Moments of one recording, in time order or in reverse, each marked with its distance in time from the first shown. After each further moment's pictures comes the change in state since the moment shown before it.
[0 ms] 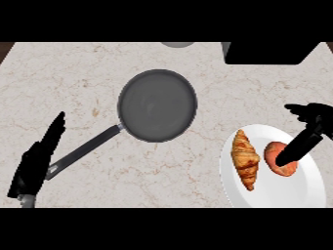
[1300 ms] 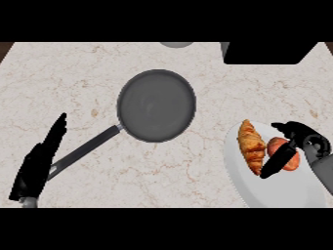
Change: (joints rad) left arm 0.025 -0.066 0.045 -0.045 -0.079 -0.044 0.037; right arm 0.062 0.127 0.062 0.121 0.126 -0.017 -0.040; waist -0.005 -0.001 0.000
